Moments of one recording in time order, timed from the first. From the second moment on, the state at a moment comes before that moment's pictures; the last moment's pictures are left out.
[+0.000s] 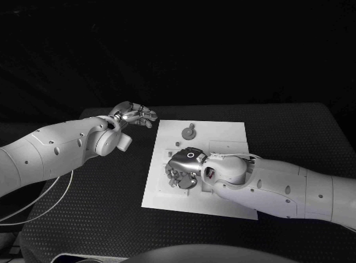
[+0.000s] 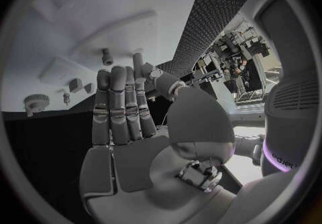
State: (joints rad) left arm 1.20 -0.70 -0.10 1.11 -0.34 -0.20 0.19; left_hand 1.08 -0.08 0.51 -0.28 0.07 0.87 0.18 0.30 0.47 1.12 0.13 0.10 0.27 0.97 0.06 0.70 0.42 0.02 0.97 -0.03 0.07 1.12; right arm 1.08 -0.49 -0.17 1.42 -1.83 -0.23 -0.02; right_hand 1.15 -0.07 0.69 -0.29 0.09 1.01 0.11 0.40 0.48 1.26 0.06 0.26 0.28 1.24 -0.04 0.69 0.88 0.25 1.01 0.09 0.53 1.31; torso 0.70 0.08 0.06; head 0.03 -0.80
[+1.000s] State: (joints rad) left arm 1.20 -0.70 -0.10 1.11 -0.34 -0.20 0.19; left_hand 1.08 -0.08 0.51 -0.28 0.07 0.87 0.18 0.30 0.47 1.12 0.13 0.10 0.27 0.97 0.06 0.70 0.43 0.02 0.97 -0.03 0.07 1.12; right arm 1.08 -0.51 -0.17 1.43 -1.82 -0.21 -0.02; right_hand 1.15 -0.07 0.69 -0.29 0.09 1.01 0.11 0.40 0.48 1.26 0.06 0.26 0.29 1.24 -0.05 0.69 0.88 0.24 1.01 0.10 0.53 1.31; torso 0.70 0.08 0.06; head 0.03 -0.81
